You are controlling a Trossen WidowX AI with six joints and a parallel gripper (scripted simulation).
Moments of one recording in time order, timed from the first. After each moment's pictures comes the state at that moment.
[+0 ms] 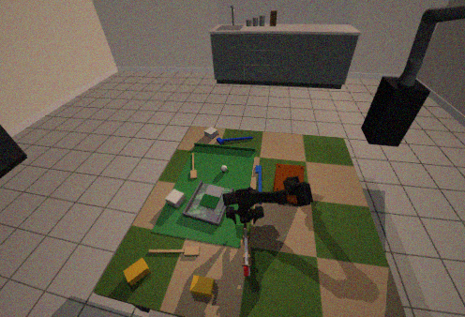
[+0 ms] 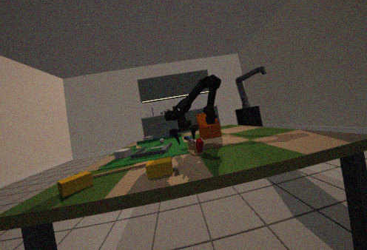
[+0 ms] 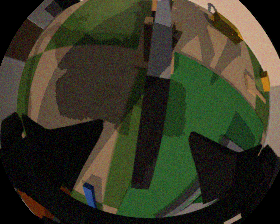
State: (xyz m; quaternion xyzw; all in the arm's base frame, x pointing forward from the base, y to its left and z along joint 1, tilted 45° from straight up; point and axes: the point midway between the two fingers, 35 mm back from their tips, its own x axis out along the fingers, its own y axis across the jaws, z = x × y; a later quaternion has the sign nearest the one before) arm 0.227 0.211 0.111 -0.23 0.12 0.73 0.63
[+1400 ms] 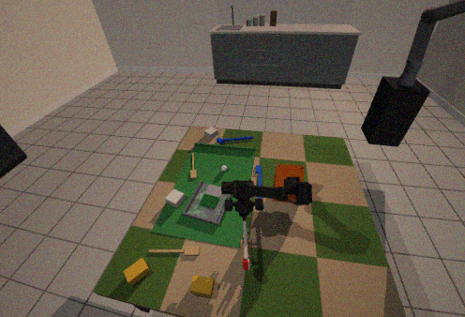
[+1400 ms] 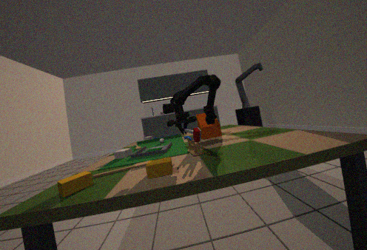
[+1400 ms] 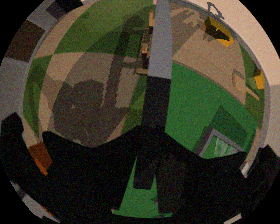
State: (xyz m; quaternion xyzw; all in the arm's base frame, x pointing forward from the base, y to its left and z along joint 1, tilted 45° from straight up) arm 0.234 0.167 0.145 -0.24 0.13 0.73 0.63
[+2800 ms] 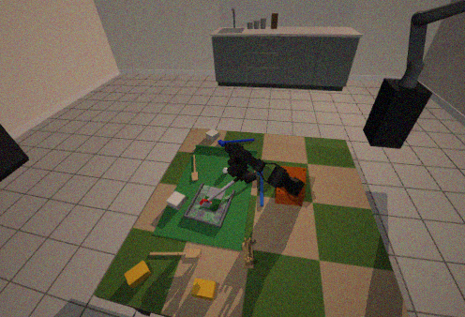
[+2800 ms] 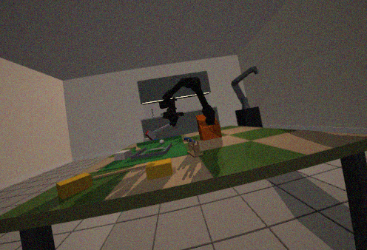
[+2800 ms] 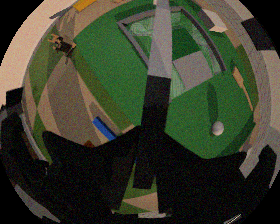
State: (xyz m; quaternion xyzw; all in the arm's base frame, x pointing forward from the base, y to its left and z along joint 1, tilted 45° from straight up) arm 0.297 -0.011 0.048 0.00 0.47 0.51 0.72
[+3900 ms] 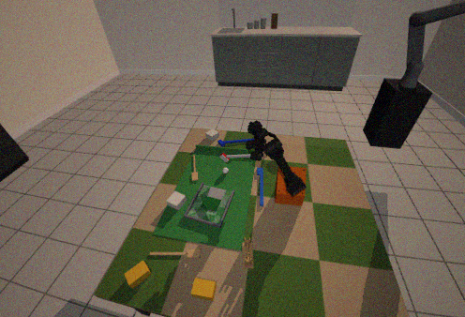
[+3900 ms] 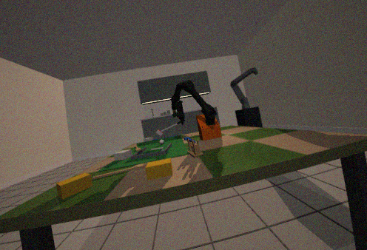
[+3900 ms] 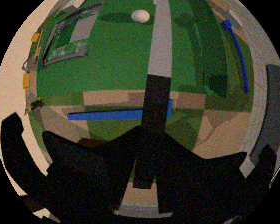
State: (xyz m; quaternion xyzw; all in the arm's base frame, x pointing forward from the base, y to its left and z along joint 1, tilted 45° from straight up) arm 0.225 -0.150 -0.089 0.29 0.68 0.24 0.63
